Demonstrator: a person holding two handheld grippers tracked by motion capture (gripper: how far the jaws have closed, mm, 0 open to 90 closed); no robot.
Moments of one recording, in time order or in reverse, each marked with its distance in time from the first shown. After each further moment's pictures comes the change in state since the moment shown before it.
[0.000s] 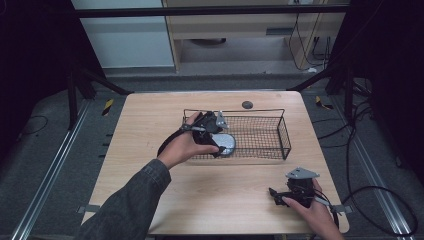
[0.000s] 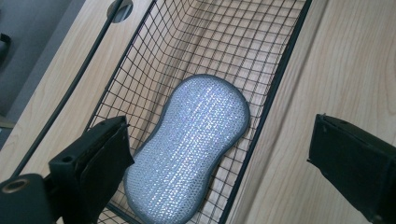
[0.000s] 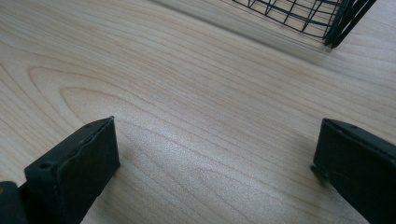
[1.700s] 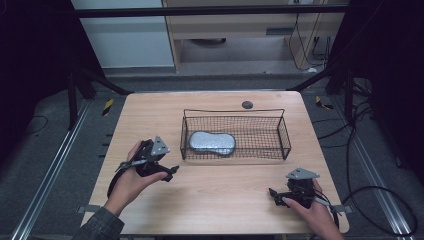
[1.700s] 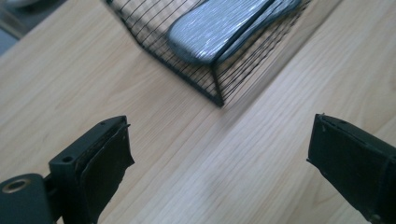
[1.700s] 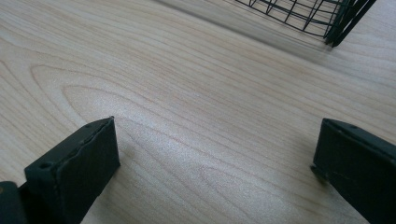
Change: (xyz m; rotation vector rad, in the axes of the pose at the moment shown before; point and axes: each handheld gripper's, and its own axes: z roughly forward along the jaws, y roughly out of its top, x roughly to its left) left arm -0.013 -0.166 -0.059 -0.050 0.158 -0.294; right arm 0.001 -0.001 -0.001 0.000 0.003 0.002
